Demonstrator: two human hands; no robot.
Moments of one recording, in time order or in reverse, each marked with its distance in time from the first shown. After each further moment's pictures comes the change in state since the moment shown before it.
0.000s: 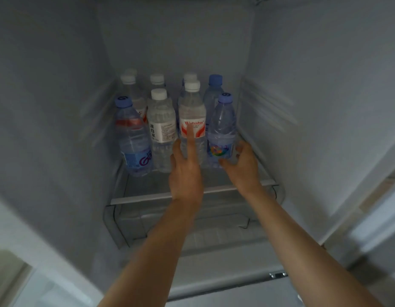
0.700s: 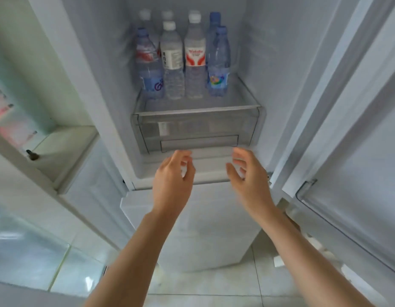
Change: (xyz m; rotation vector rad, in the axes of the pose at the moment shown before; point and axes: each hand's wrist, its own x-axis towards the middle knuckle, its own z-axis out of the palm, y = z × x) left_hand -0.243 0.003 -0.135 -0.287 -0.060 -0.095; right_hand -0.276 0.004 -0.095 0.010 -0.144 -0.070
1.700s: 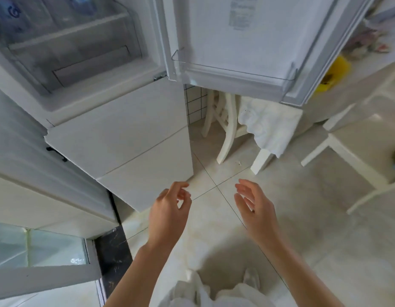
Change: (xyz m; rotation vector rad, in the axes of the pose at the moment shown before) left_hand -0.369 0.035 -0.076 -0.019 -0.678 0.035; right_hand -0.471 -0.020 -0.096 -0.047 0.320 0.552
